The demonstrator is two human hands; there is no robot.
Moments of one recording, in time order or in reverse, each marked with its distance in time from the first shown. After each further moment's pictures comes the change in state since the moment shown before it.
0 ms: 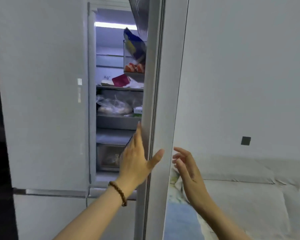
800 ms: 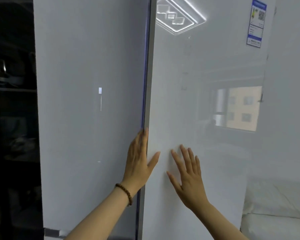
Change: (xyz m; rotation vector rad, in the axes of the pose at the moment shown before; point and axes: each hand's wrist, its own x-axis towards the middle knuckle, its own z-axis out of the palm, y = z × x) left_hand 0.143 -0.308 -0.116 0.123 0.138 0.124; right_hand 0.217 0.115 0.300 -0.873 0.042 -0.377
